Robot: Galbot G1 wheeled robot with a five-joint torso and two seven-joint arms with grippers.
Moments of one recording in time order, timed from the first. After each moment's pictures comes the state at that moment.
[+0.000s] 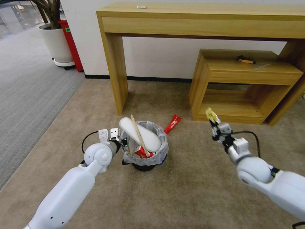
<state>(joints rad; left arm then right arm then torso) 0.79 -1.03 -0.04 -1.72 -1.13 0.60 -0.55 -0.55 0.47 -0.49 1.86 0.80 0.12 0.47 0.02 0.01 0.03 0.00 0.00</state>
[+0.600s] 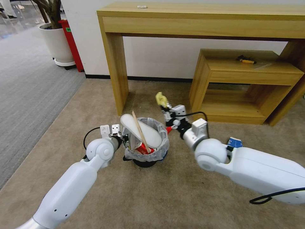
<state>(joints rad) 0.74 -1.05 -0.03 -1.68 -1.14 0.61 -0.56 -0.17 0.74 -0.84 1.96 1.02 0.10 0.53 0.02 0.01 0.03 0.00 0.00</state>
